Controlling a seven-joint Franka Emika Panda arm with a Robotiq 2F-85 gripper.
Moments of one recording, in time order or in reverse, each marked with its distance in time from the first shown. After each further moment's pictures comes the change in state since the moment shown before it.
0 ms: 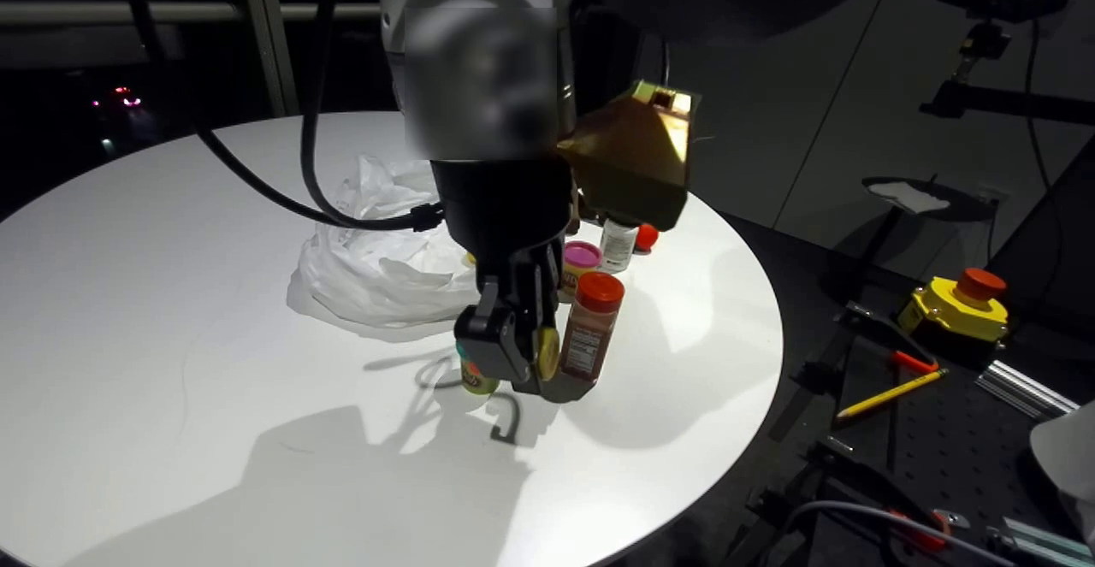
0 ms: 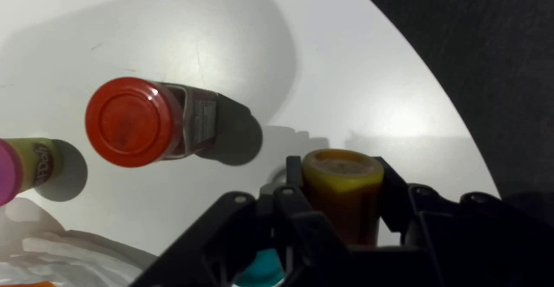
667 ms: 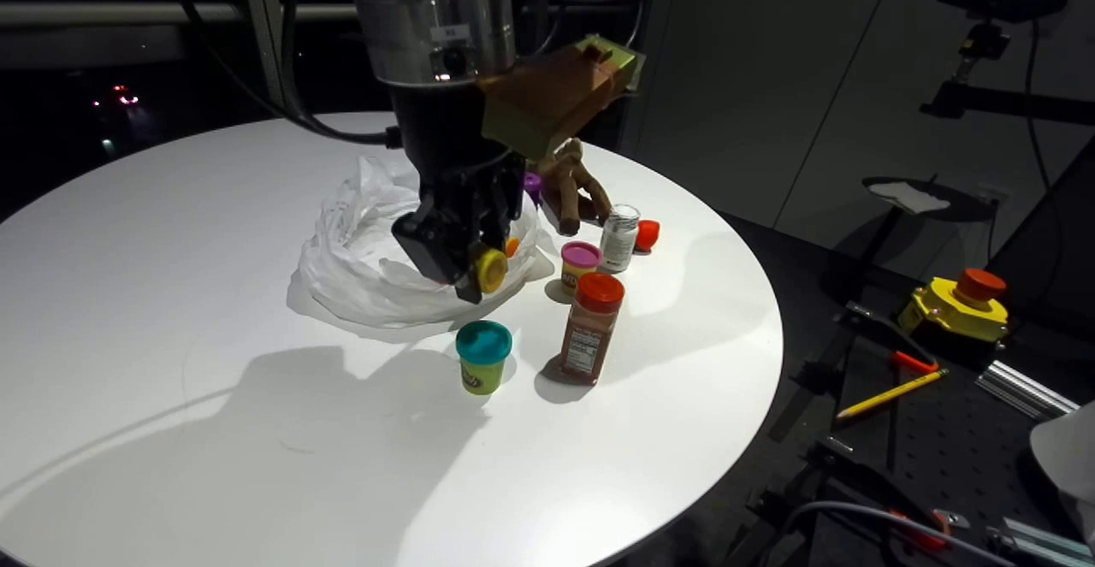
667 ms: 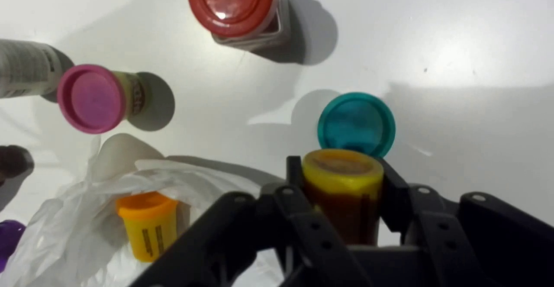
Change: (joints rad) arm 0.036 0.062 -0.136 0.147 -0.071 0.002 0.131
